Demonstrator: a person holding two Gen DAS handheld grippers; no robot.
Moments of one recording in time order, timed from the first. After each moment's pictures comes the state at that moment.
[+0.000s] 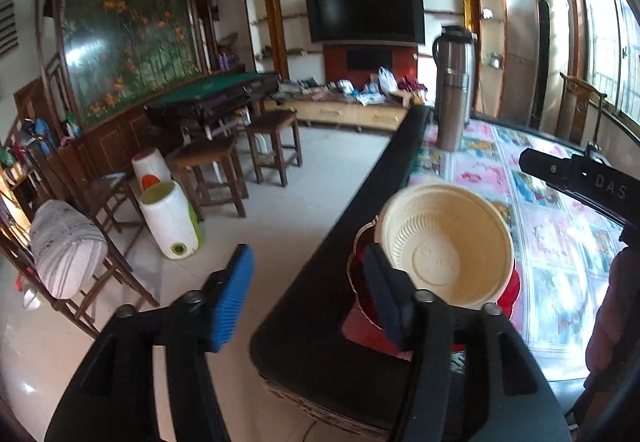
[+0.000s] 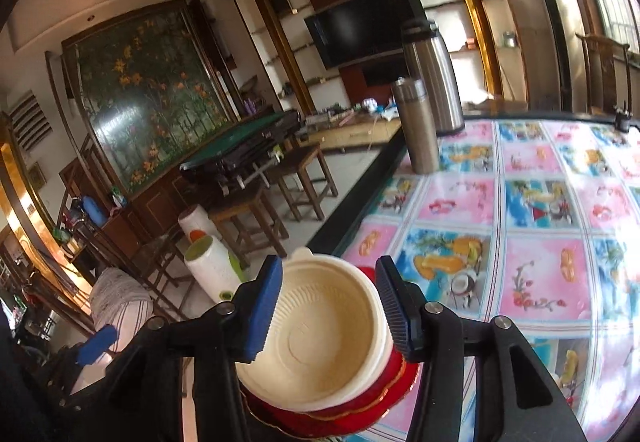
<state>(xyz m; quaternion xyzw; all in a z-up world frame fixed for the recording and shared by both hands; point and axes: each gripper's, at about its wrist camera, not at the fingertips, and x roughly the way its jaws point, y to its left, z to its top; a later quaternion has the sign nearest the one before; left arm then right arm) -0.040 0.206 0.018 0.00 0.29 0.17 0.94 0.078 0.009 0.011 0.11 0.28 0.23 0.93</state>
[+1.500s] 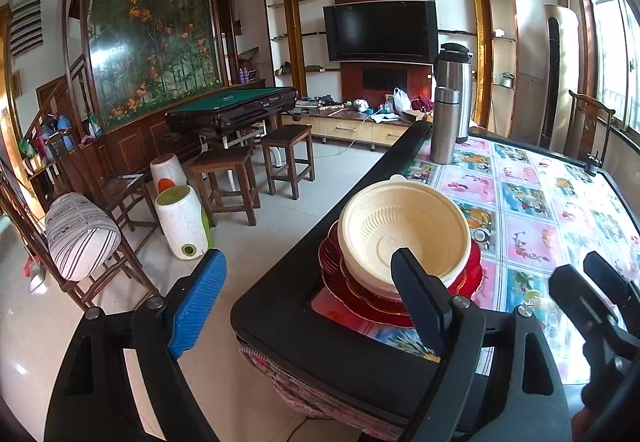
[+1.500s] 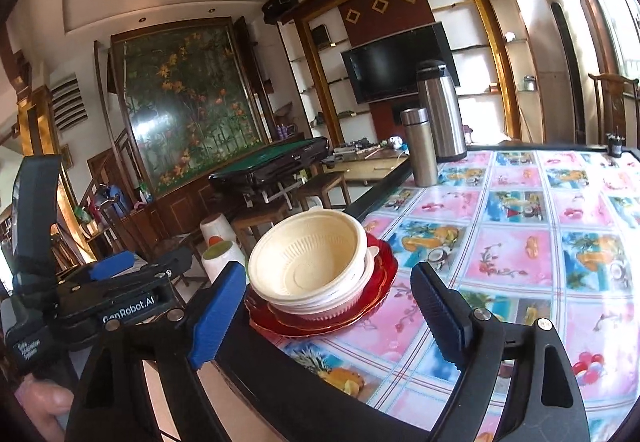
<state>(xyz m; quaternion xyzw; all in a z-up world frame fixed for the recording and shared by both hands) -0.075 0.143 0.010 -0.02 0.26 0.21 0.94 -0.047 -0.048 -0.004 0.08 0.21 0.28 0.93</state>
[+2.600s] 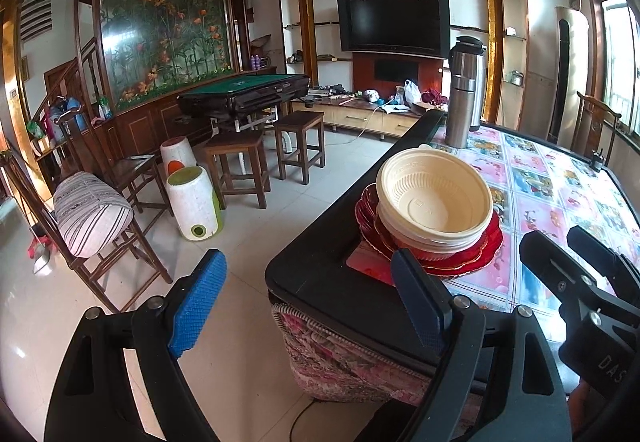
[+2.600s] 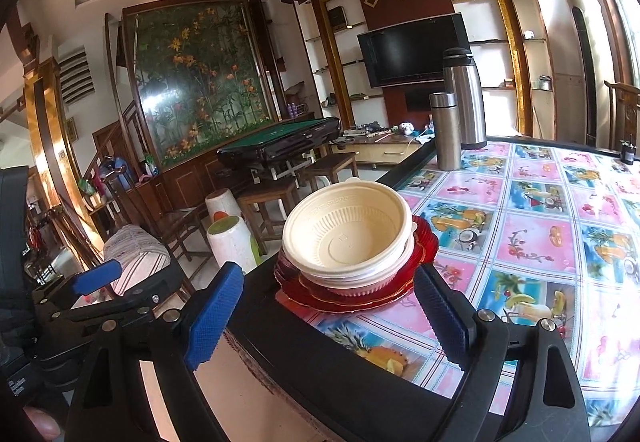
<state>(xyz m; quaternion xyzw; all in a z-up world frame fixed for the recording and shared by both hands) -0.113 0.167 -0.006 -0.04 0.28 0.22 0.93 -0.064 -0.003 -0.015 0.05 0.24 0.29 0.93</state>
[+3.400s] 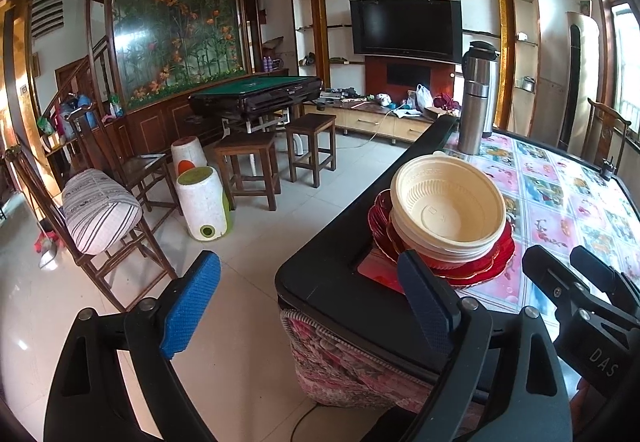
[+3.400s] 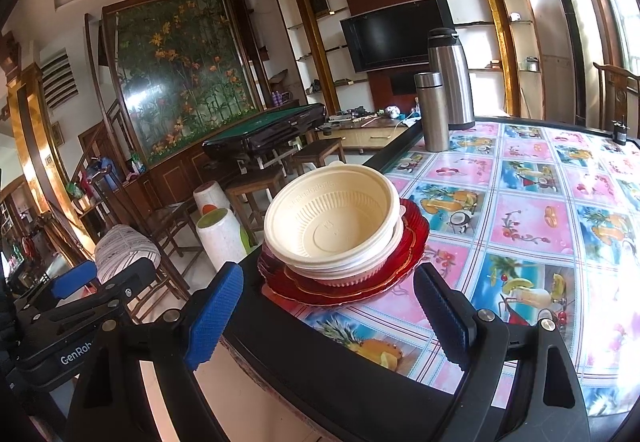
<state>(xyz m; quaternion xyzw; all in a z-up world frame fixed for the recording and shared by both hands) -0.112 0.173 -0.006 -0.04 0.27 0.24 0.93 -0.050 -0.002 -0.026 0.06 0.27 0.26 0.93</state>
